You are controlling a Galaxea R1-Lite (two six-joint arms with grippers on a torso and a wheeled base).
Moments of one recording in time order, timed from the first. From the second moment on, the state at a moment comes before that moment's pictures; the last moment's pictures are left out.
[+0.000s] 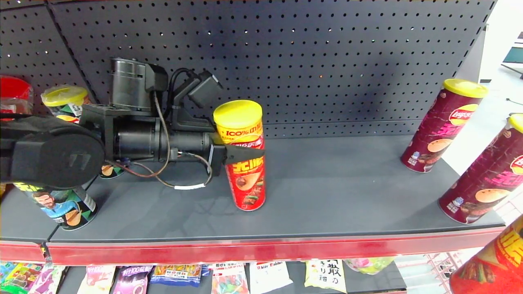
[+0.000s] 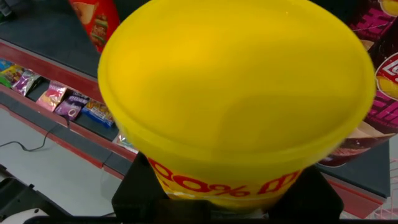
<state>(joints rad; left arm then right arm) -0.47 1.74 -1.15 -0.25 -0.67 0.20 0.24 0.64 -0.54 0.05 0.22 -0.09</state>
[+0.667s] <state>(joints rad) -0.47 1.71 -1.10 -0.25 -0.80 0.22 0.24 0.66 -0.58 0.05 0.22 -0.09</state>
